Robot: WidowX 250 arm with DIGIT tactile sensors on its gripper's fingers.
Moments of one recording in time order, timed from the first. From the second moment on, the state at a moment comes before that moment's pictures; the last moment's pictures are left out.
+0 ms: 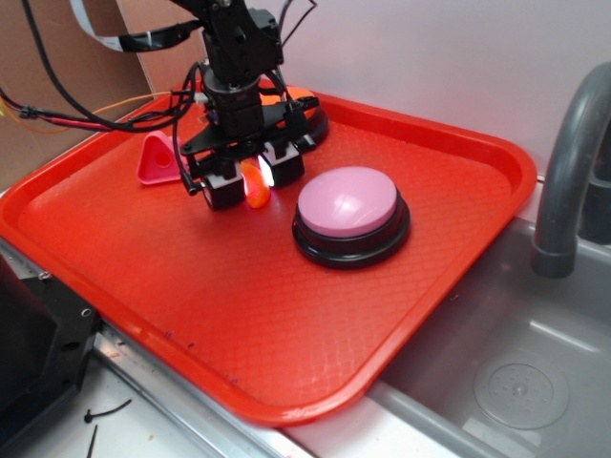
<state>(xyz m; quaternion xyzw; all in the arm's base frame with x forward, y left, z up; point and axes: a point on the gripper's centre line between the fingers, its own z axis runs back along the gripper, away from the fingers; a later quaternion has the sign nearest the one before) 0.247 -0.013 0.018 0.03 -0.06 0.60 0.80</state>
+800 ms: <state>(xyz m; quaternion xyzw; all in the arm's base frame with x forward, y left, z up) 0.224 -0.008 0.060 0.00 0.01 0.47 0.88</state>
